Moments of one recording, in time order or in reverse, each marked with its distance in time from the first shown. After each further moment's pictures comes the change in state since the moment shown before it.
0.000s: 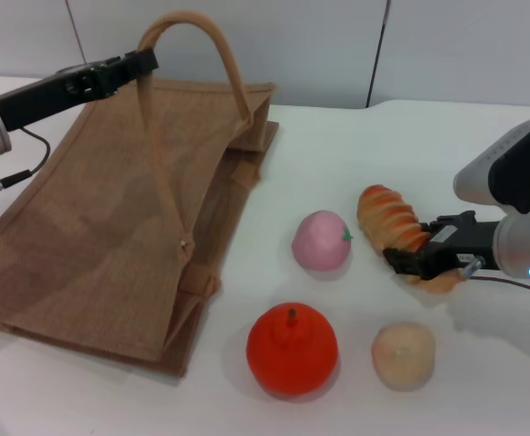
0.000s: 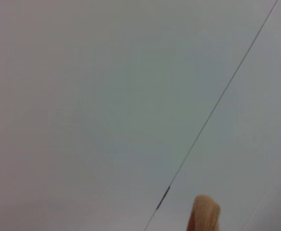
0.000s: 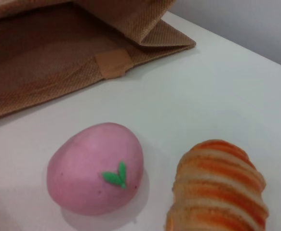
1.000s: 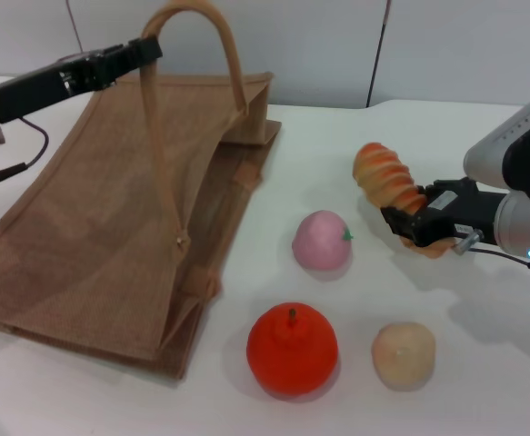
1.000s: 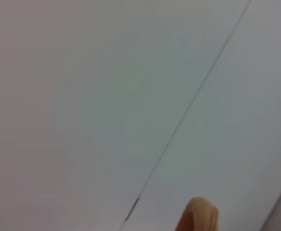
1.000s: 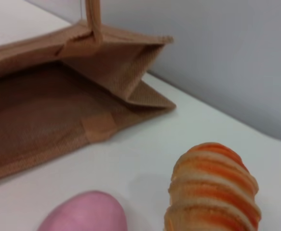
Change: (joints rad) left arm -0.004 0.013 0.000 -0.007 -0.011 0.088 -0.010; right arm -0.072 0.003 -0.006 -0.115 0.001 0.124 -0.020
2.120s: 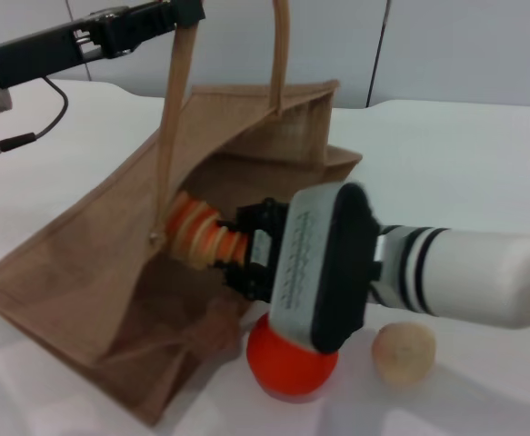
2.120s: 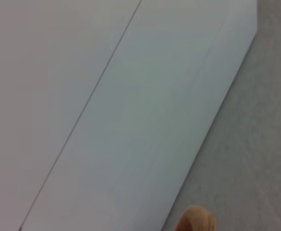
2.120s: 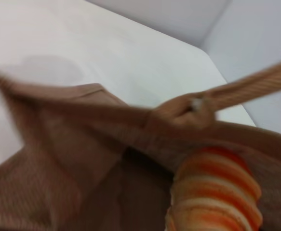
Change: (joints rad) left arm -0.074 0.036 0.000 -0.003 0.007 0.258 -0.044; right arm 0.116 0.085 -0.323 -0.112 -0.002 0.089 -0.442
